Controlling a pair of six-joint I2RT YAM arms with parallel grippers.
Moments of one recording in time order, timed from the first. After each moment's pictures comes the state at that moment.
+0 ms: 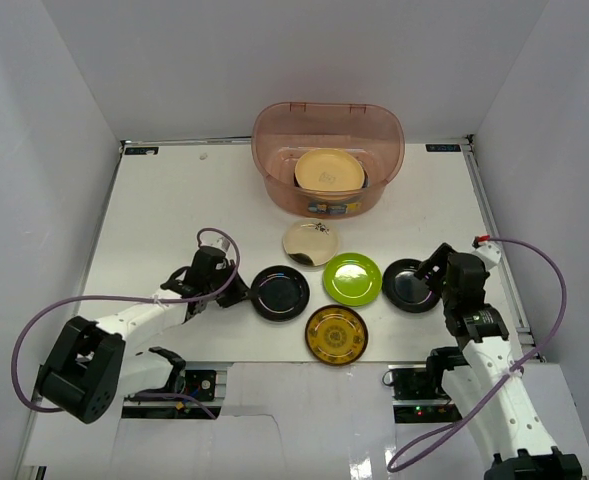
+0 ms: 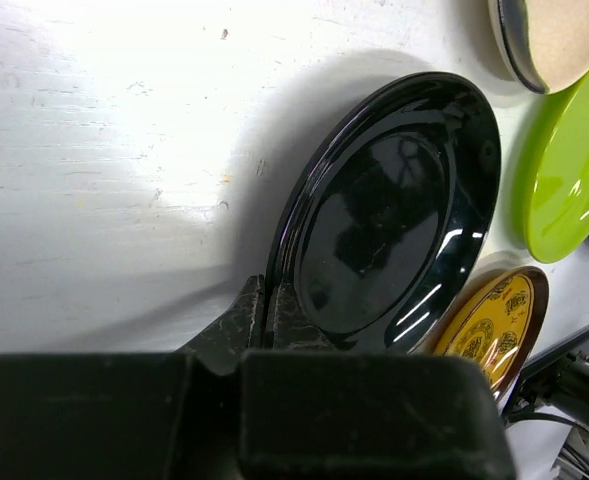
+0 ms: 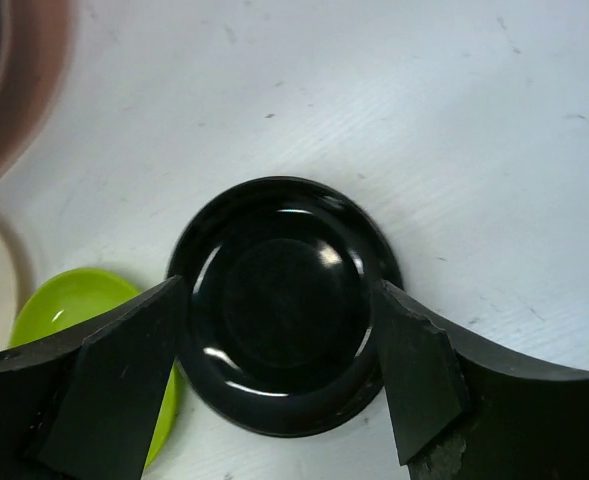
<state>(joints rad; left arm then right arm) -0.47 1.19 0.41 -0.06 0.17 -0.78 0.16 0.55 0.41 -0.43 0.28 0.58</state>
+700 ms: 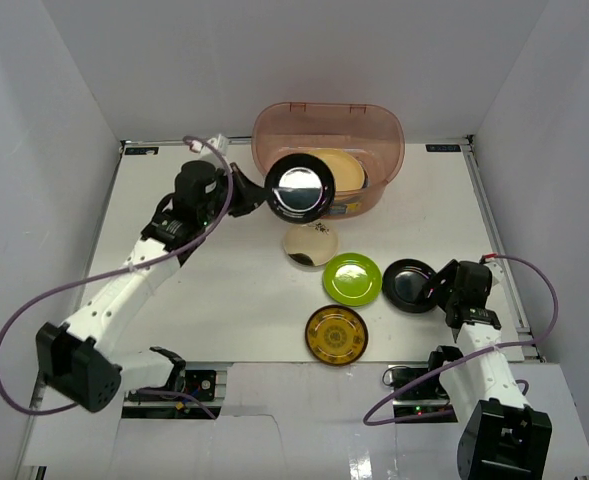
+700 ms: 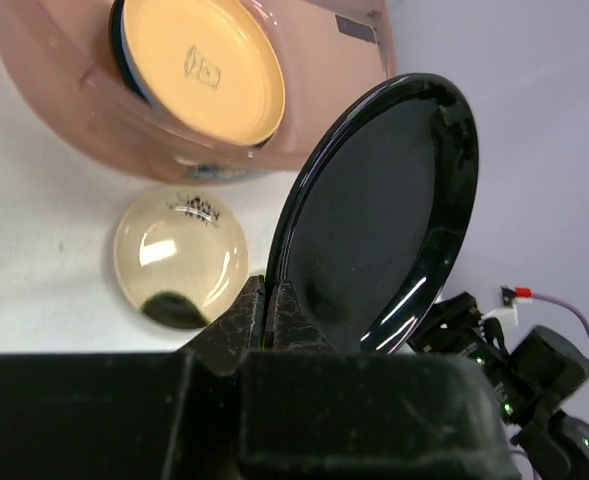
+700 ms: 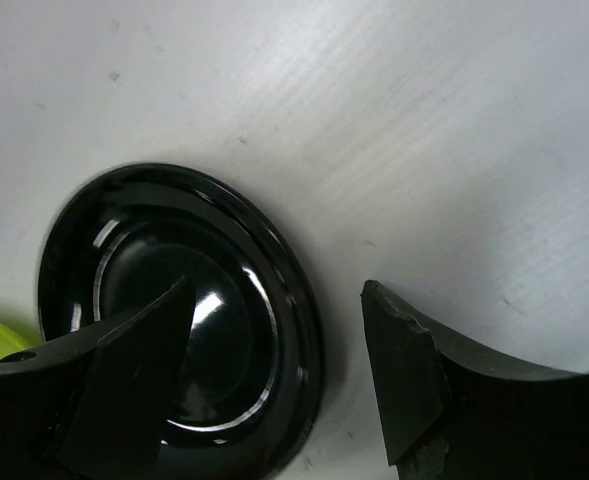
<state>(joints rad) -0.47 1.19 1.09 -0.21 0.14 -0.69 -0.15 0.74 0.25 -0.29 0.10 0.59</state>
